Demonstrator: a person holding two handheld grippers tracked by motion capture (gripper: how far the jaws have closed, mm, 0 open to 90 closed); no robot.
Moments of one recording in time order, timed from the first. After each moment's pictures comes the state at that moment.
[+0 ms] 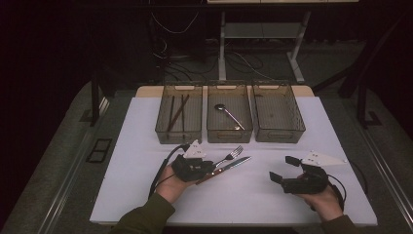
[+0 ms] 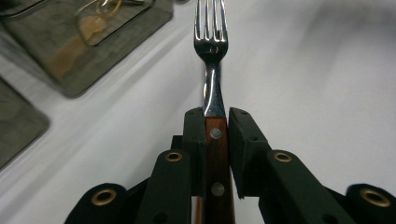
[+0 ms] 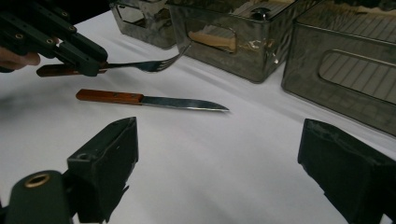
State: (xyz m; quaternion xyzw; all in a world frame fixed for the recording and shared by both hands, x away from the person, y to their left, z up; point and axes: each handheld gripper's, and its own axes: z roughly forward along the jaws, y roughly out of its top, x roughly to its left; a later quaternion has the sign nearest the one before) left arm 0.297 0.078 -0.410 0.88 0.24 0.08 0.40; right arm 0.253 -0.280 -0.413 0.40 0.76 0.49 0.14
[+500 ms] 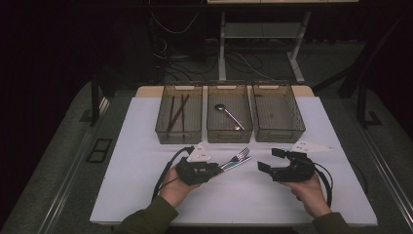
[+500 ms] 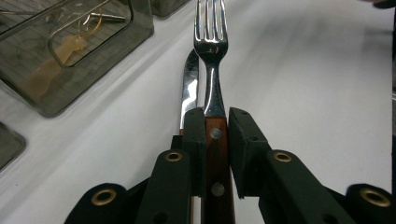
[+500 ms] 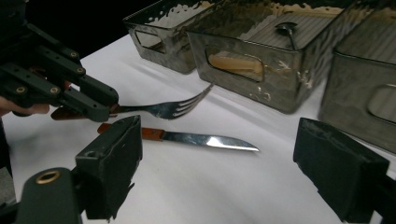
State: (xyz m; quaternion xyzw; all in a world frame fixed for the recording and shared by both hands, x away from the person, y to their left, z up) left arm 0.289 0.070 -0.405 0.87 0.23 0.08 0.42; right arm 0.283 -0.252 -0.406 0.40 0.75 0.52 0.09
